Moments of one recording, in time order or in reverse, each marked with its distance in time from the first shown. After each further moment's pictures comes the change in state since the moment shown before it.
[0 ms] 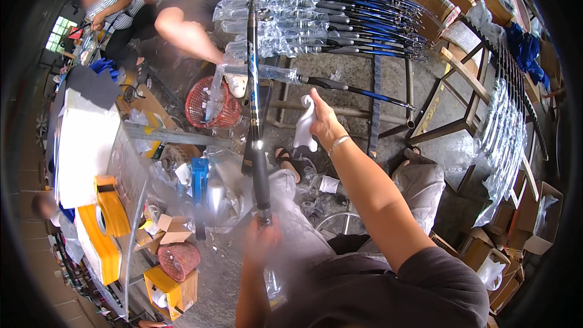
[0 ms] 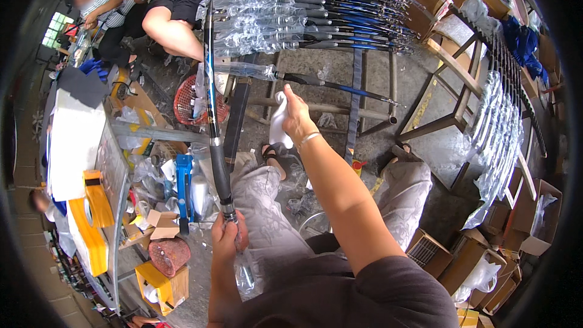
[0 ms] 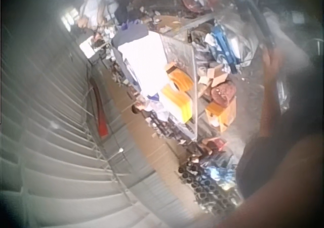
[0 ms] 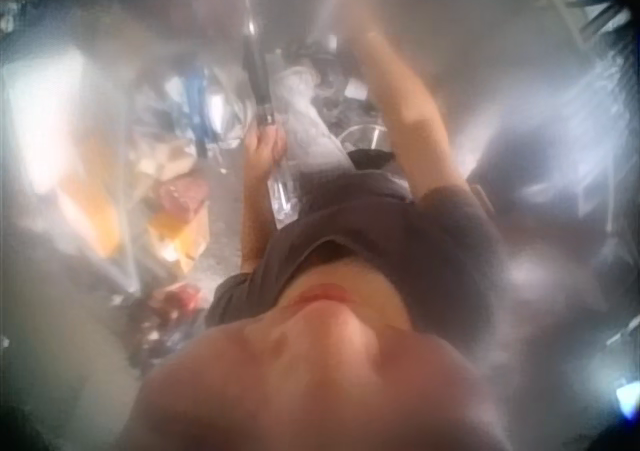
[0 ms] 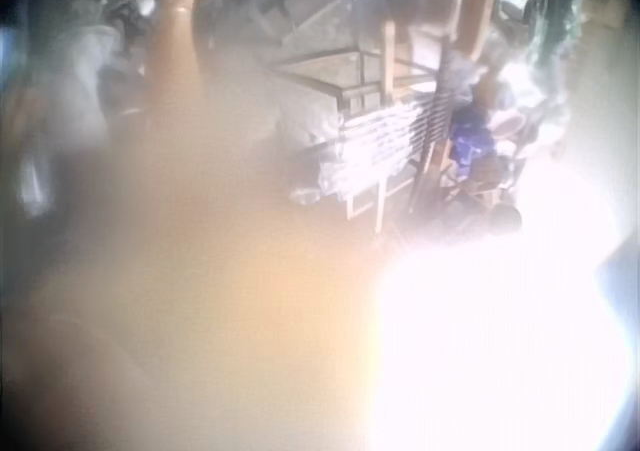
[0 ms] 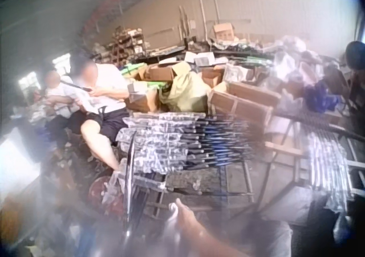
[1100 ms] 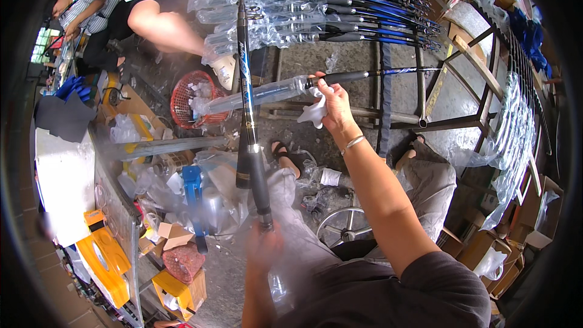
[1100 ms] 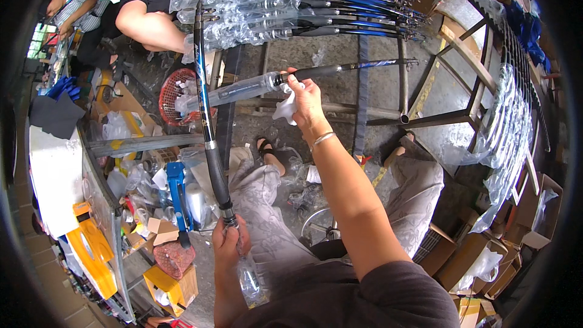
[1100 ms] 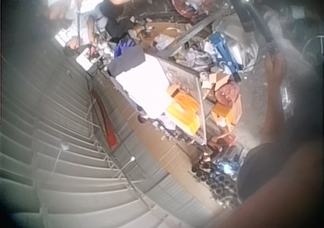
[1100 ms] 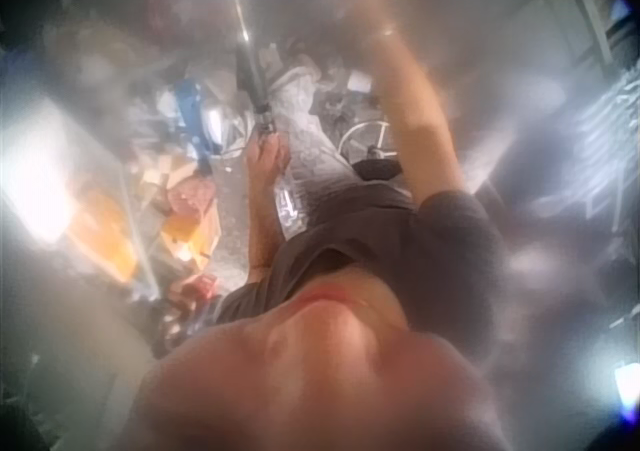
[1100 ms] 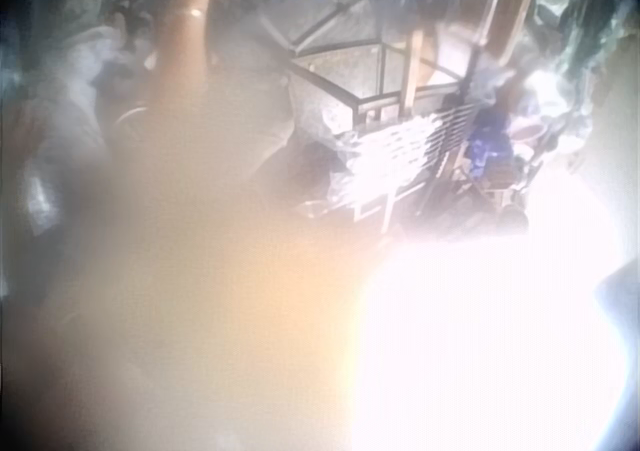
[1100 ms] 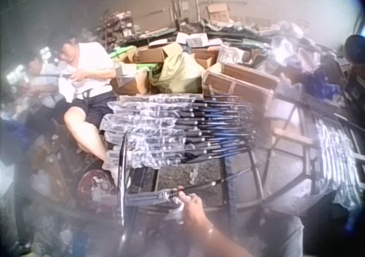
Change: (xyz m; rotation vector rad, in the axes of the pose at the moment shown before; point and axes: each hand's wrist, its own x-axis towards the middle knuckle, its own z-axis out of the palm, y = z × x) left_hand 0.049 -0.006 -0.005 -0.092 -0.067 -0.057; right_hand 0.007 -0.025 -0.011 -0.067 -0.285 -0.471
